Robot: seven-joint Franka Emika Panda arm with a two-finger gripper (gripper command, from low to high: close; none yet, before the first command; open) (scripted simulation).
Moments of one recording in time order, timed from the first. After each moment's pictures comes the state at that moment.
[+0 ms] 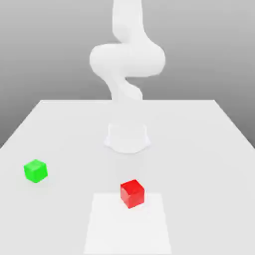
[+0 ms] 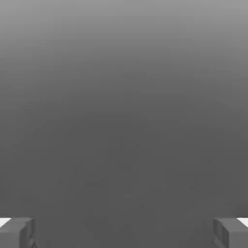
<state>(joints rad) 0.01 -0.74 -0.01 -2.37 -0.01 2.35 0.76</state>
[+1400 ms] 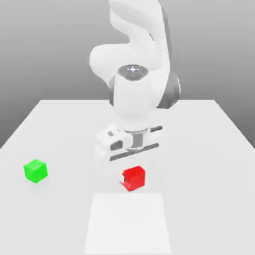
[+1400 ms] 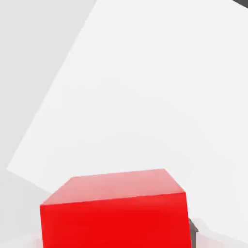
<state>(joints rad) 0.01 -0.12 -0.08 -2.93 -0.03 2.81 0.43</state>
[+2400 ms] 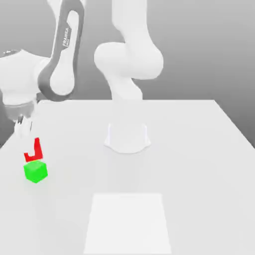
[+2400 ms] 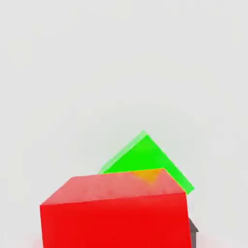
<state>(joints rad) -0.54 -0.02 -0.39 -2.82 0.13 2.77 1.04</state>
